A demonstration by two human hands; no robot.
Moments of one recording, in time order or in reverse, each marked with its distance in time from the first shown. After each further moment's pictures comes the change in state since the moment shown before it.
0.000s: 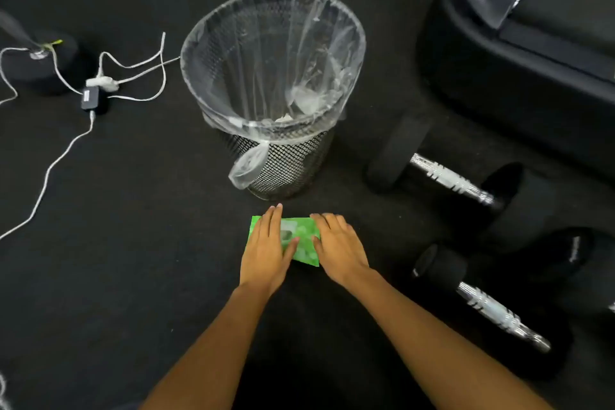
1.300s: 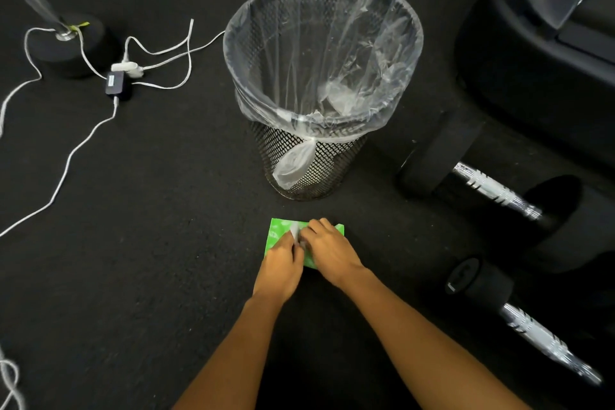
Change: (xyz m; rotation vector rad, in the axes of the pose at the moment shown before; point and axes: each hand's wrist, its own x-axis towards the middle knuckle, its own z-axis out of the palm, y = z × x) left_hand -0.004 -0.015 -0.009 -0.256 -0.084 -0.281; right_hand 0.040 -0.033 0.040 -0.047 -0.080 -0.274
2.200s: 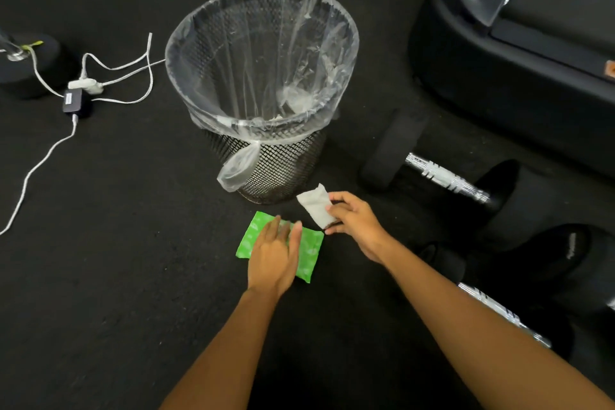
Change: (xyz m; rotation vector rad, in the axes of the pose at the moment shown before) left_hand 0.007 0.032 0.032 0.125 0.044 0.148; right_hand -0.039 0.061 -0.068 1.336 0.252 0.571
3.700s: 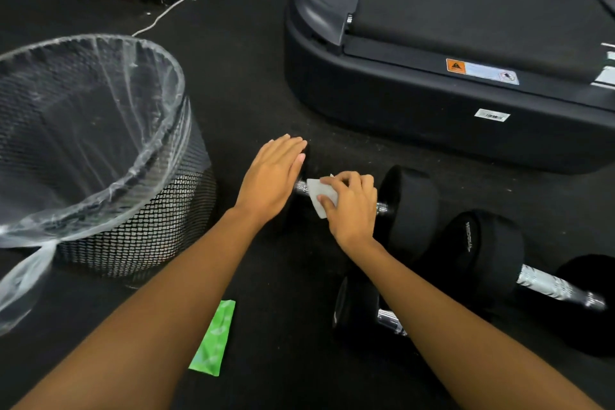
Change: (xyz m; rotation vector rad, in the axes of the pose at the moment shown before) left_hand 0.141 0.201 0.024 0.190 0.102 0.855; right_hand 0.019 -0.022 -0.144 -1.041 0.778 -0.263
